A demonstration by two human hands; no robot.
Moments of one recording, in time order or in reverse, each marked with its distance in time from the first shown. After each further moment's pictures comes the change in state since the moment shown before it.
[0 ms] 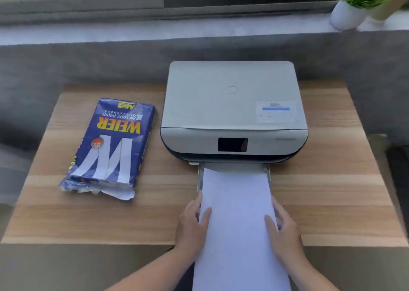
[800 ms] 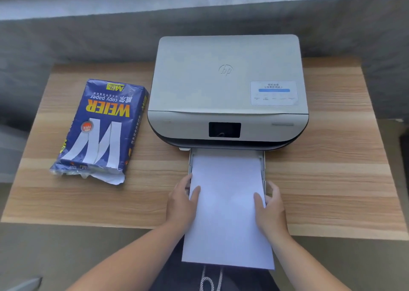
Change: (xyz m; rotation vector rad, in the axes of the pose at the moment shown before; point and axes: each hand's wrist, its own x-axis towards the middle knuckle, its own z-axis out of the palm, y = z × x) left_hand 0.029 0.001 0.019 0.088 0.108 -0.146; right_hand 0.042 0.006 0.010 -0.089 0.060 0.137
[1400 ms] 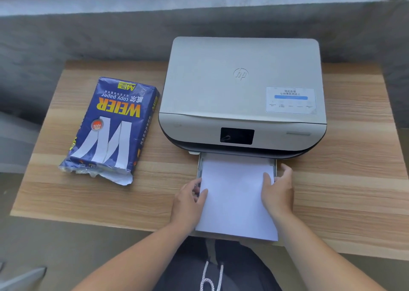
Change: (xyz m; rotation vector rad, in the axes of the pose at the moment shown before) left_hand 0.012 0.002 -0.008 0.056 -0.027 0.037; right_hand 0.047 -0.059 0.016 -0.083 0.189 -0.081
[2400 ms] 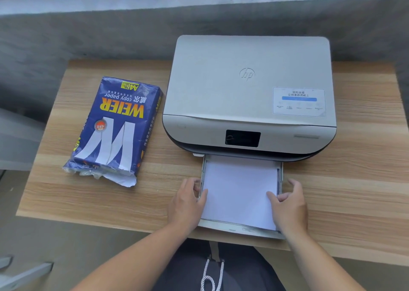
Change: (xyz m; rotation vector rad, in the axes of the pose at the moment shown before) left_hand 0.008 -0.001 -0.013 0.278 0.053 0.068; right_hand -0.016 0.020 -0.016 -0.107 -0.023 -0.002
